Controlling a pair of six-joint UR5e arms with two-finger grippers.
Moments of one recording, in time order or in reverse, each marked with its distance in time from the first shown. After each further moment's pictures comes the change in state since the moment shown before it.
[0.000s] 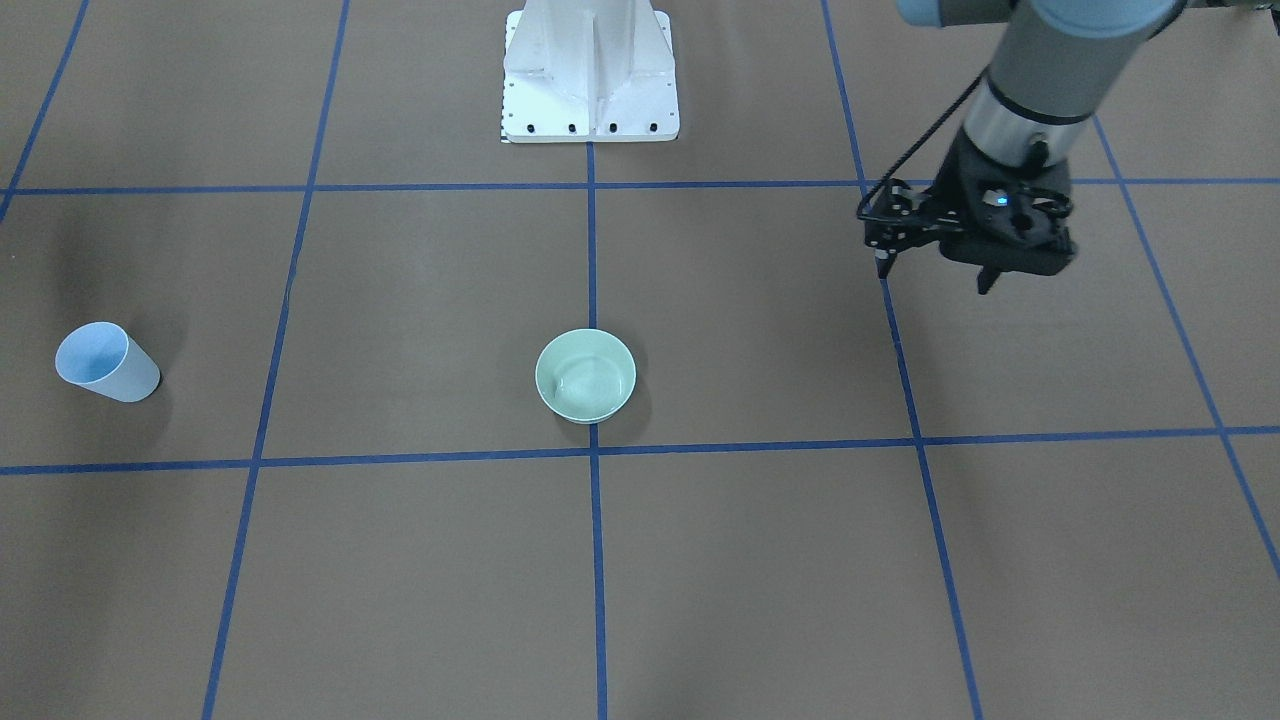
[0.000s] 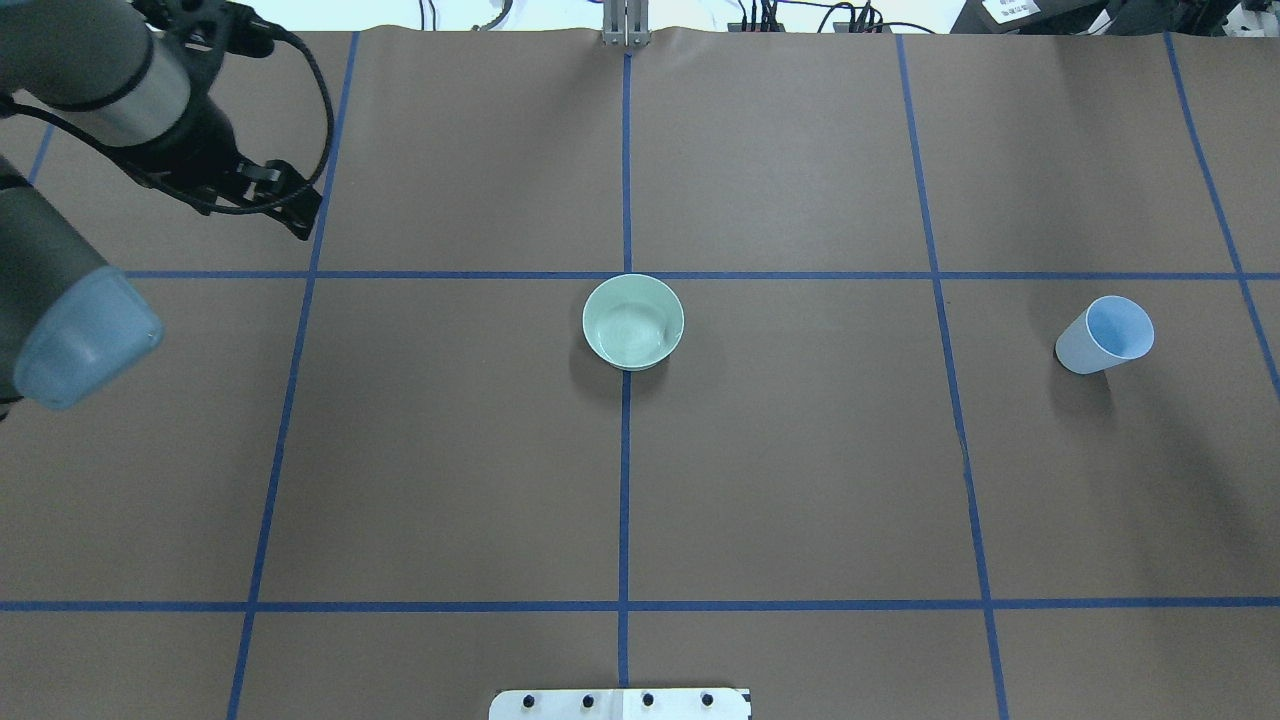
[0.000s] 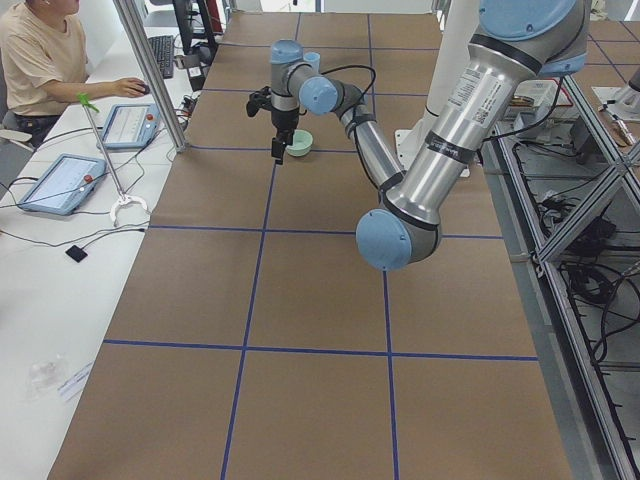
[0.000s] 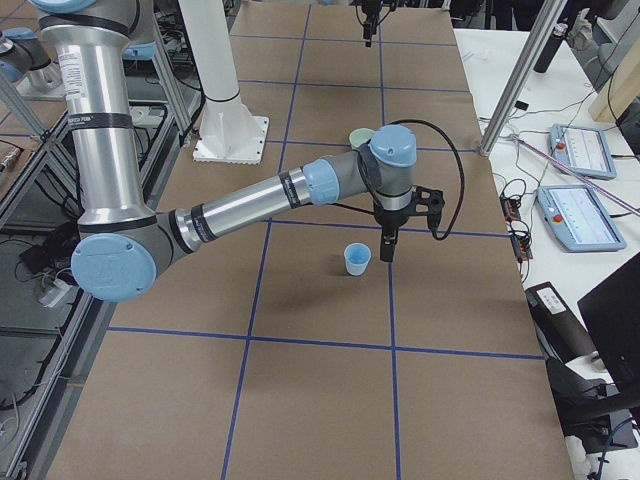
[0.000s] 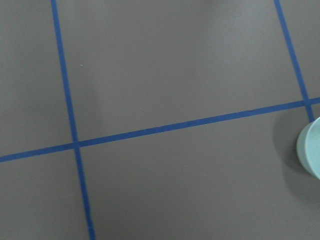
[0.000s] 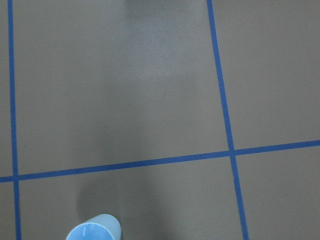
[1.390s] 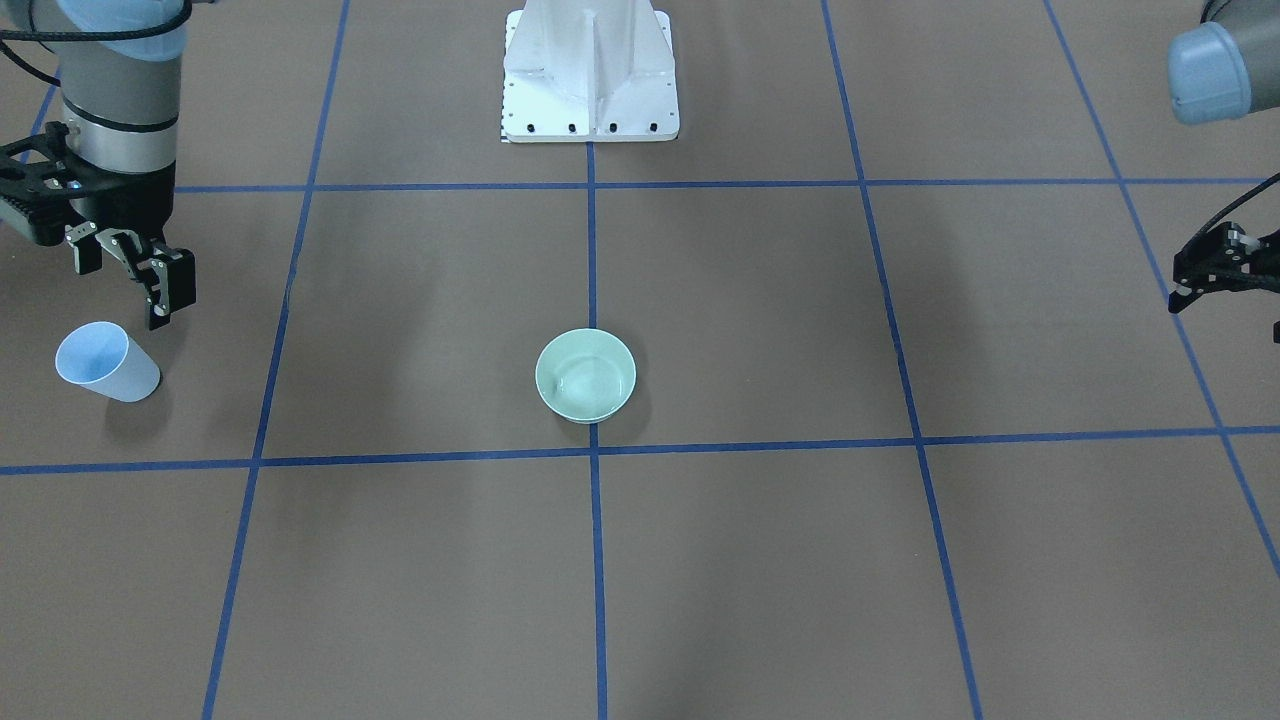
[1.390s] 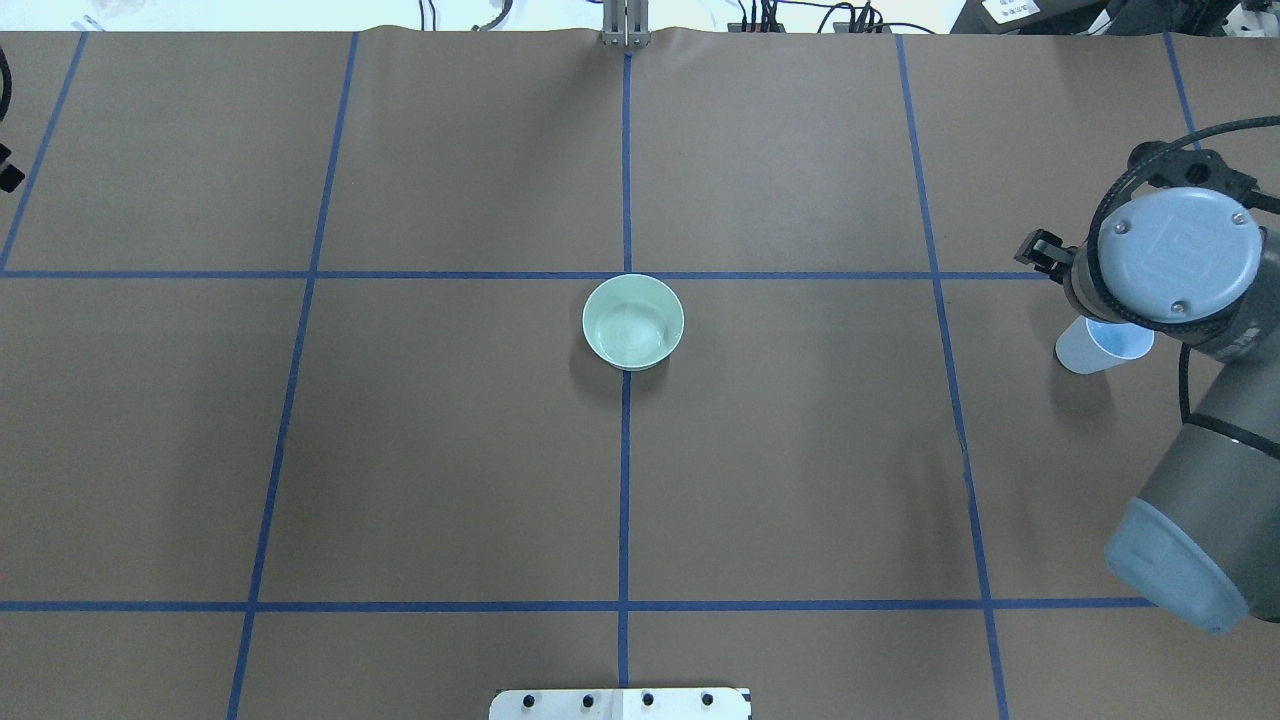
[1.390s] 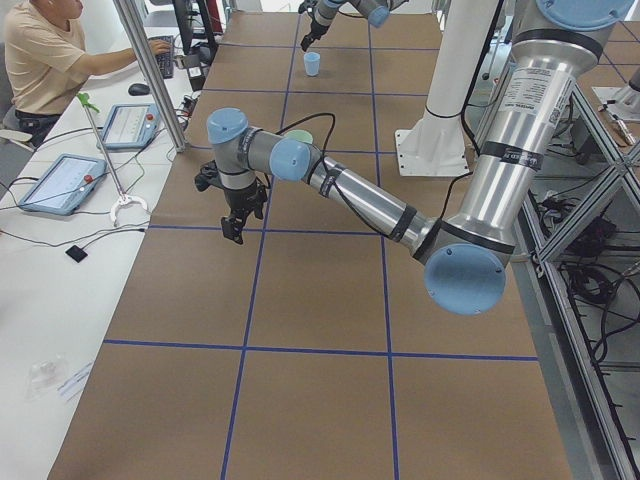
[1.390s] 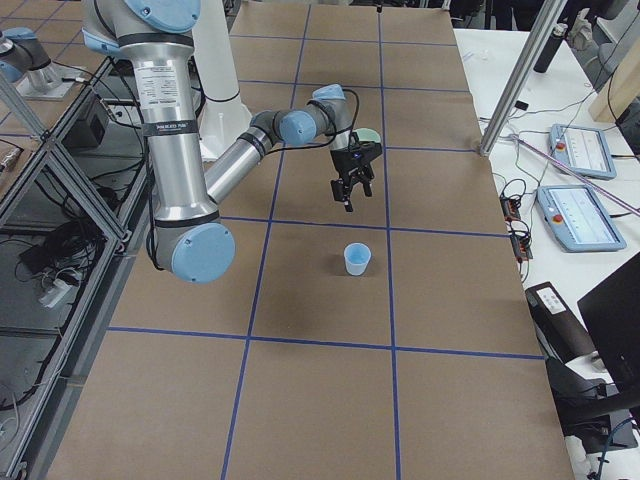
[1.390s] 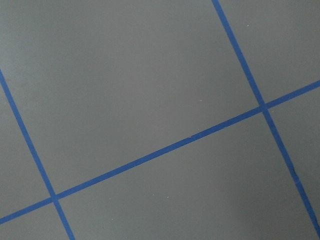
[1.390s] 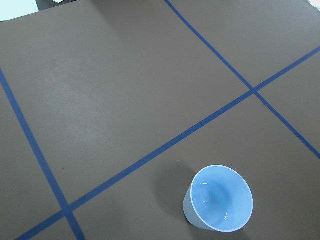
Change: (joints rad) left arm -0.328 0.169 0.202 -0.059 -0.158 0.572; right arm -0.712 0.054 0.232 -0.236 -0.842 1.076
